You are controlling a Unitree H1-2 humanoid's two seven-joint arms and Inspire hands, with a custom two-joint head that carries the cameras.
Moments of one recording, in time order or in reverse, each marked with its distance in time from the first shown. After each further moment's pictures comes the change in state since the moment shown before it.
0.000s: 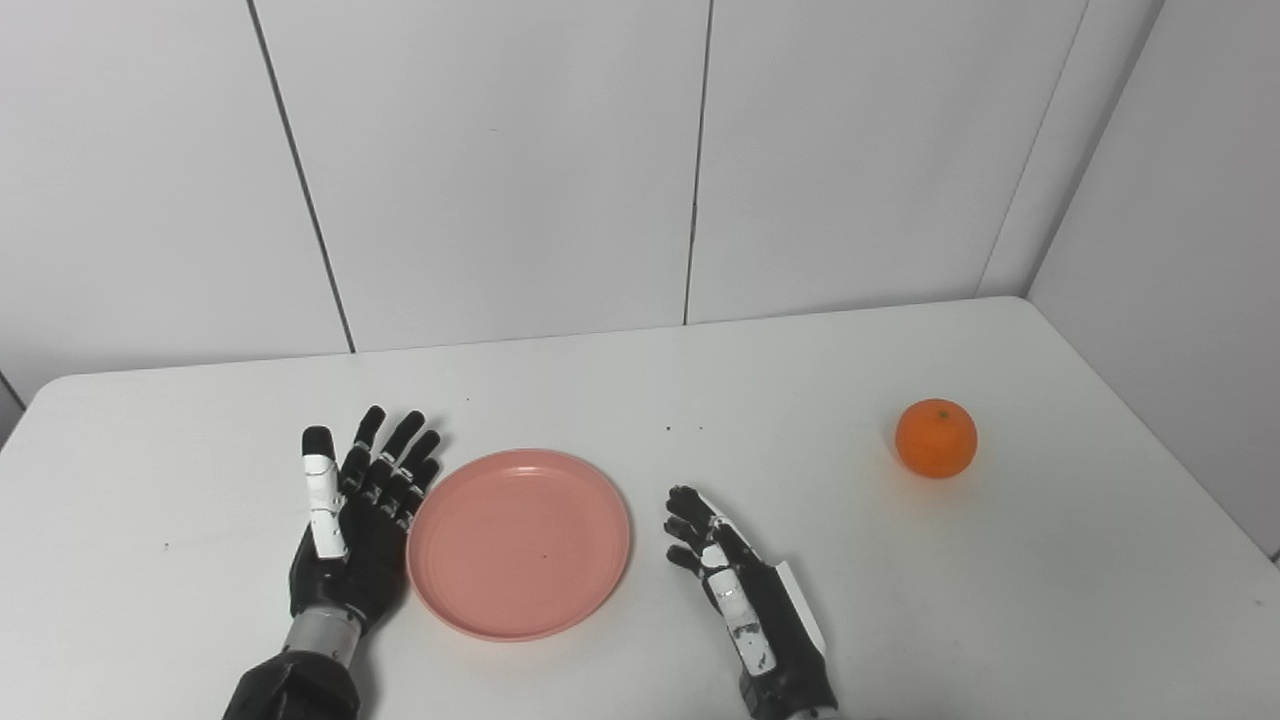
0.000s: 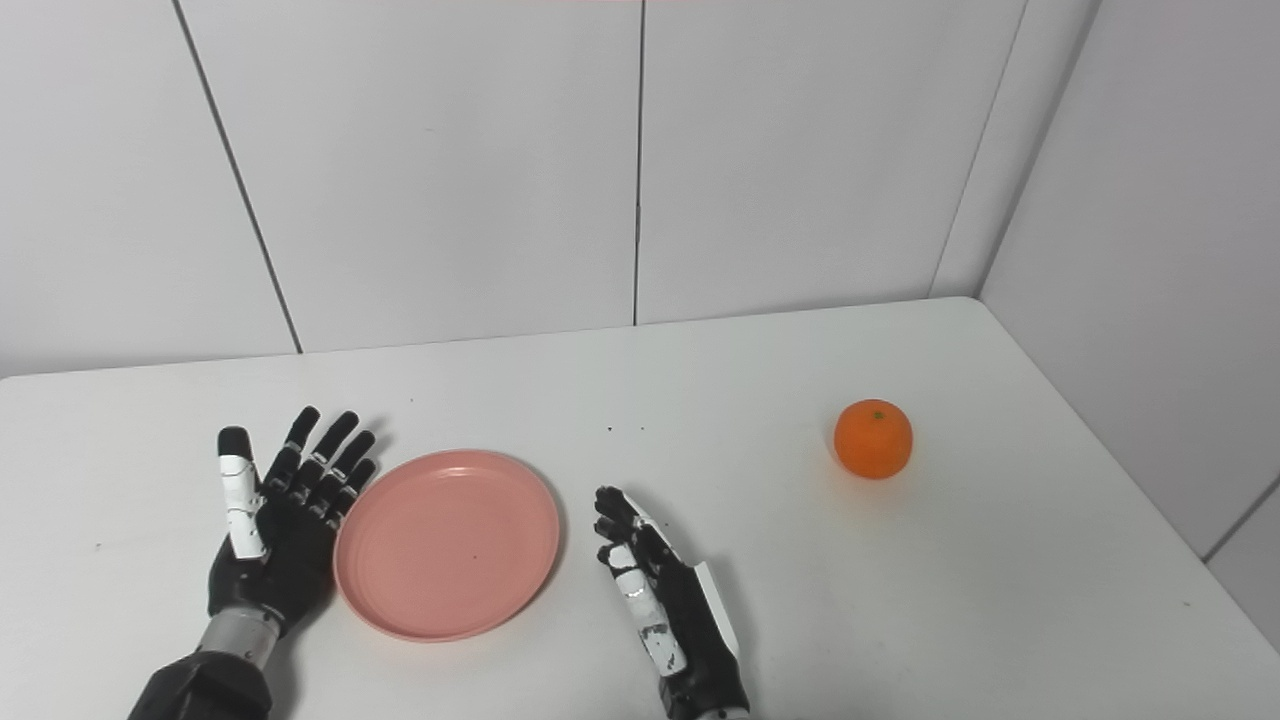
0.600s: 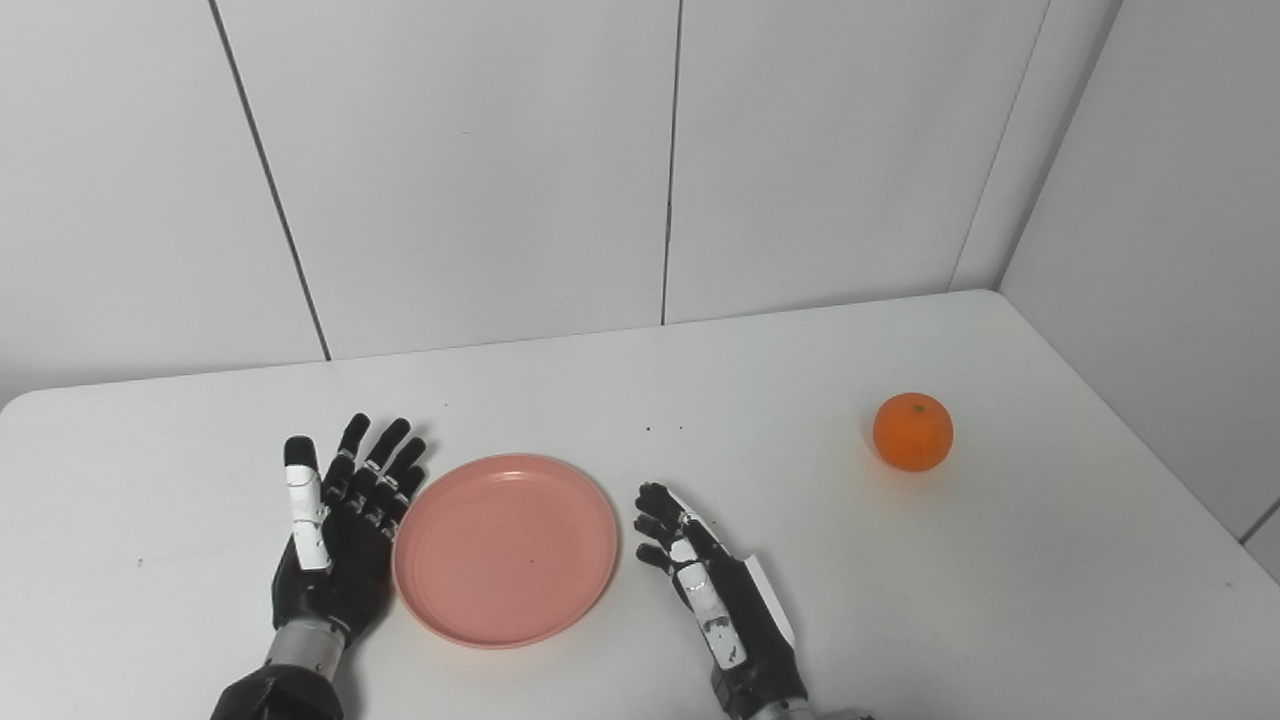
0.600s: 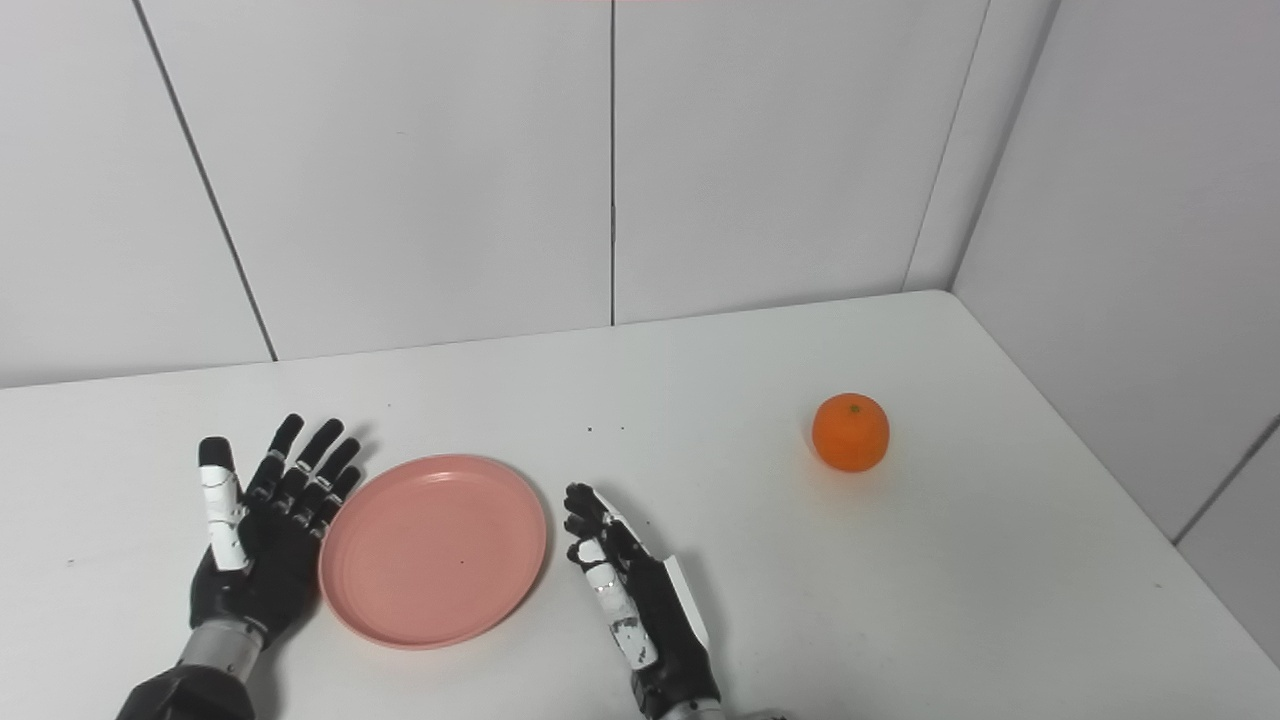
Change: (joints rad) left arm 0.001 0.005 -0.007 0.006 0.000 0.000 -0.016; right arm -0.010 0.014 0.007 0.017 0.000 0.000 -0.003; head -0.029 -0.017
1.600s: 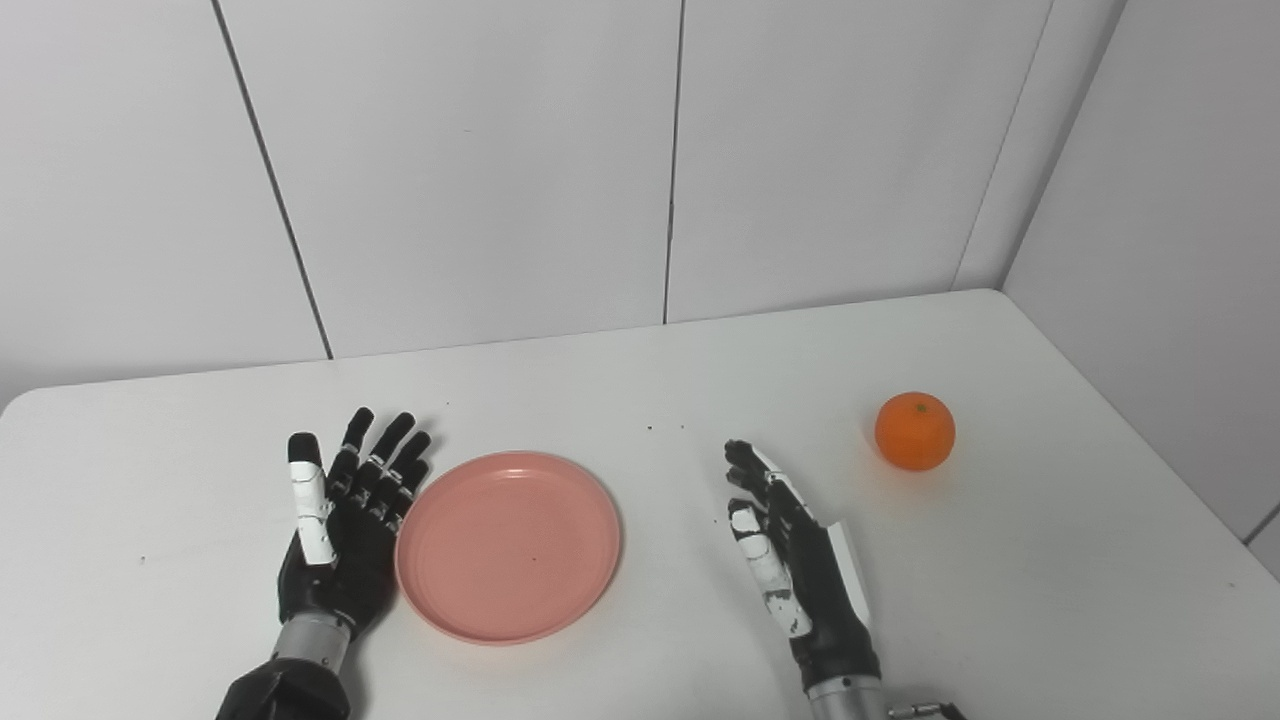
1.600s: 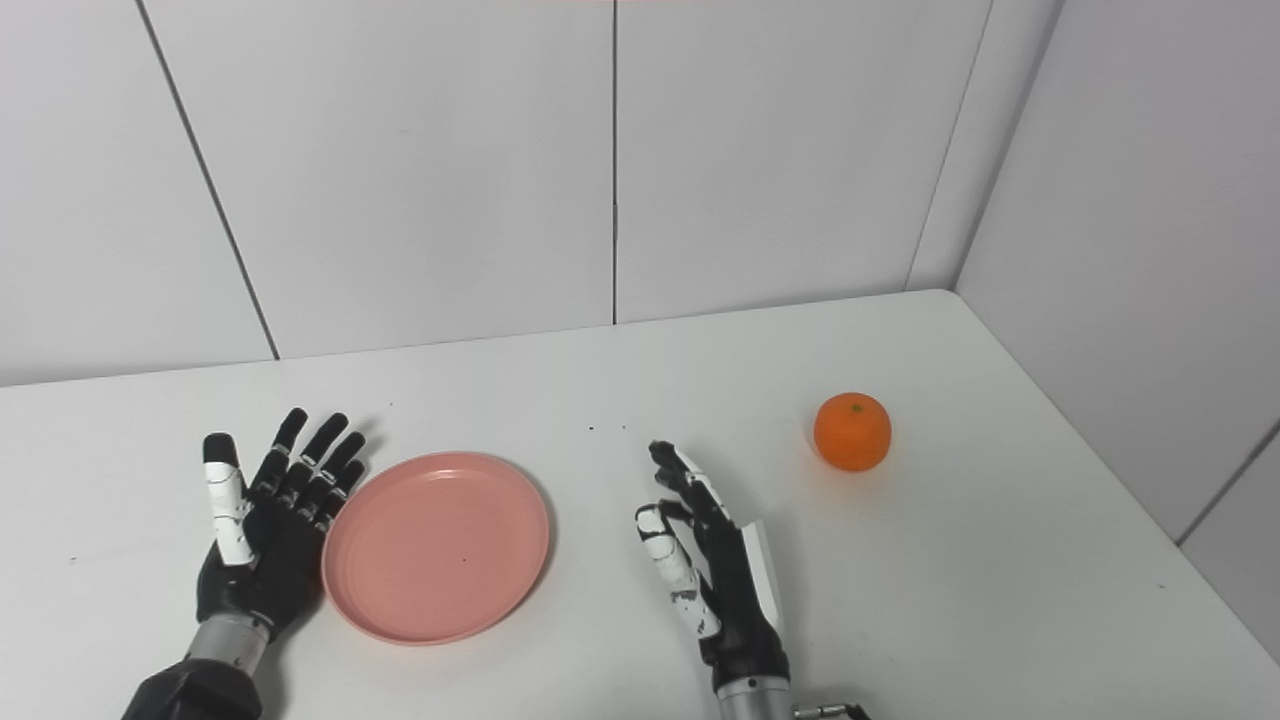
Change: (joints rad) left arm -0.018 -0.002 -0.008 0.042 0.000 -0.039 -0.009; right arm -0.033 -0.032 -0.090 -0.131 -0.287 -0.035 -0.161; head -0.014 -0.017
